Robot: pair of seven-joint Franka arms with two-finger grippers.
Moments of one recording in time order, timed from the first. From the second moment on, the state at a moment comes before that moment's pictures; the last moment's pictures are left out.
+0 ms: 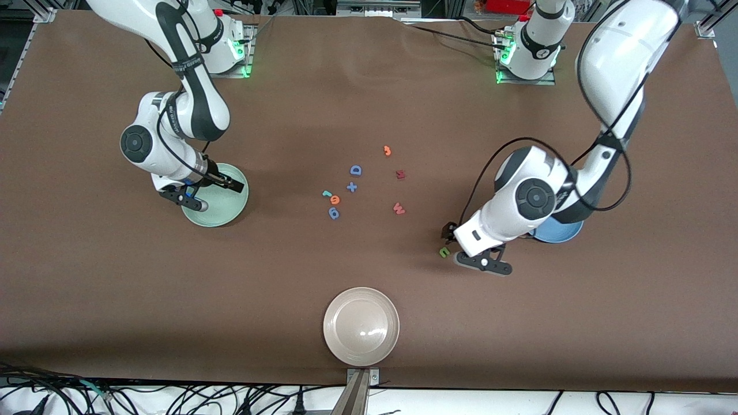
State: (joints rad) left arm 0.04 0.77 -0.52 -1.54 0.26 2.31 -0.28; right arm 0.57 0.29 -0.33 -2.23 0.35 2.38 0.39
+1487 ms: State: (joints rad) left arm -0.02 0.90 -0.50 -1.52 0.51 2.36 -0.28; right arm 0.79 0.57 -0.21 -1.89 0.35 2.47 1.18
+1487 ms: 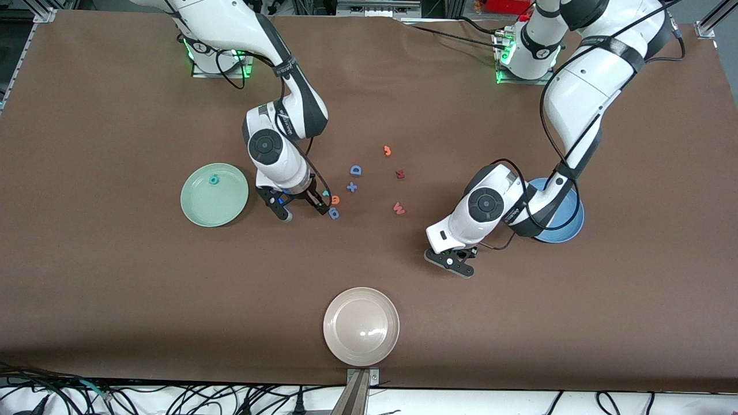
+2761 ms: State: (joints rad) left arm 0.57 0.71 -0.71 -1.60 0.51 1.89 -0.06; right arm 0.84 0.60 -0.21 -1.93 0.35 2.51 1.20
